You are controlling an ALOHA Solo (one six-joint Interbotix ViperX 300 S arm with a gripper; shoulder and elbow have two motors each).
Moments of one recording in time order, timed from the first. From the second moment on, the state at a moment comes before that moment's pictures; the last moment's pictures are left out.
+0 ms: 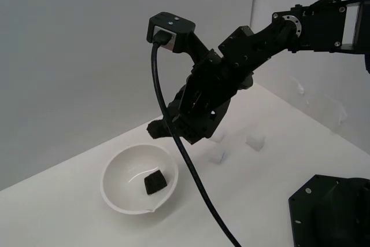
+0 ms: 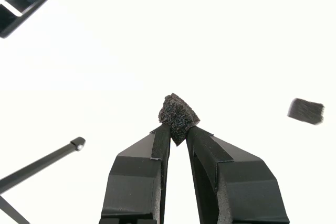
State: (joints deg) arm -28.3 118.5 118.2 134.0 134.1 -23.0 35.9 17.1
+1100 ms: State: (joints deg) arm -24.4 112.3 112.0 132.7 132.9 -26.0 31.6 18.9
